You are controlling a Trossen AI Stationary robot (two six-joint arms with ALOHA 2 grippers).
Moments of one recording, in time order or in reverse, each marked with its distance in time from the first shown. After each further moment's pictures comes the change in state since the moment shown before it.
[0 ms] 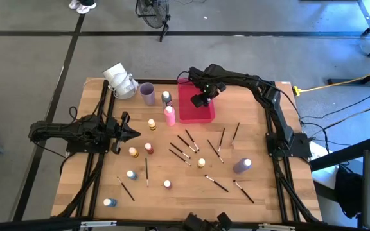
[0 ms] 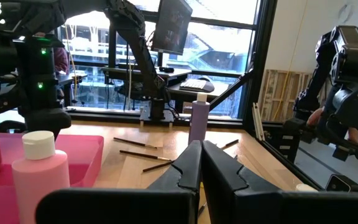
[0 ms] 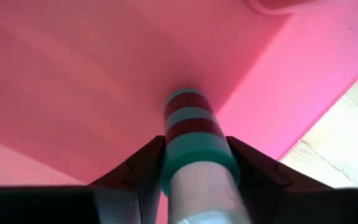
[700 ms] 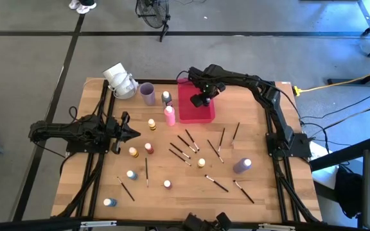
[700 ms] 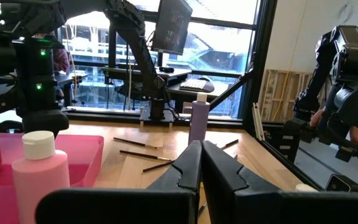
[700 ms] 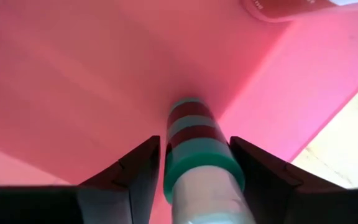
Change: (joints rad) left arm 0.000 0.000 0.000 0.000 0.000 0.000; right arm 0.000 0.001 -0.002 0.021 0.004 0.008
